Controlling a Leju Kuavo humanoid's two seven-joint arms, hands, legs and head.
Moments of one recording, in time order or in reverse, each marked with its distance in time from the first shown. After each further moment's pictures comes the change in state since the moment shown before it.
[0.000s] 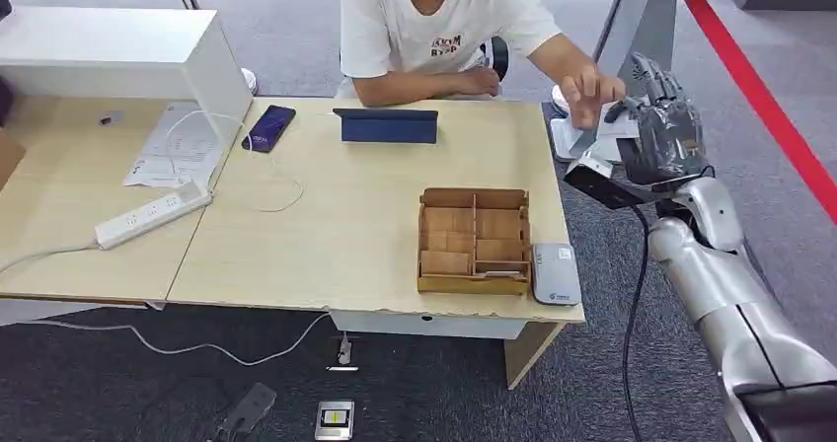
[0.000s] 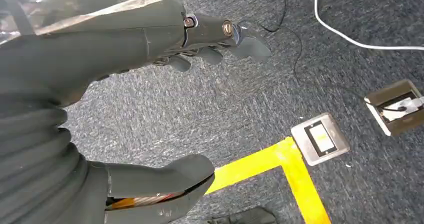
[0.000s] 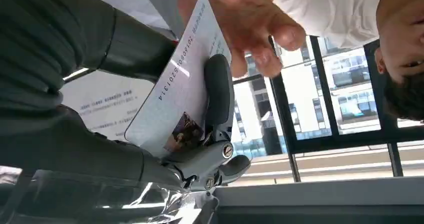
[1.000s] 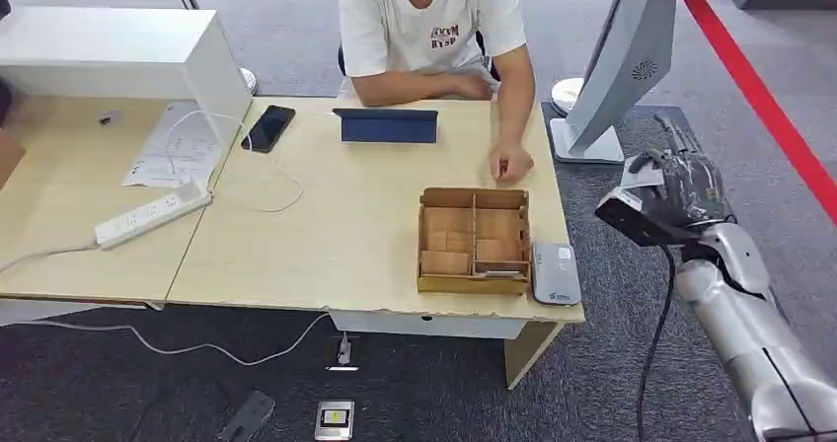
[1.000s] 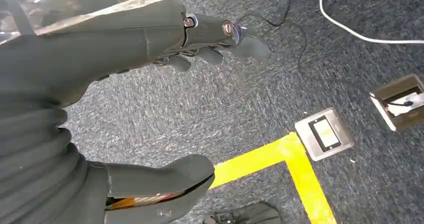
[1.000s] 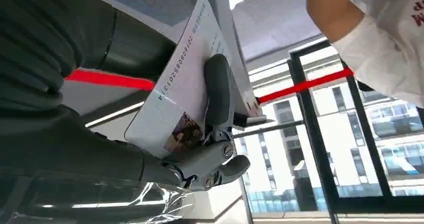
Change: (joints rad) left arm 0.026 -0.002 0.000 -0.007 0.020 0.004 -0.022; right arm 0.151 -0.127 0.007 -0.055 -0.117 0.123 0.044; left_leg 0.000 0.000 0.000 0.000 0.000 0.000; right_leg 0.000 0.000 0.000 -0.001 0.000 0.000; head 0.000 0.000
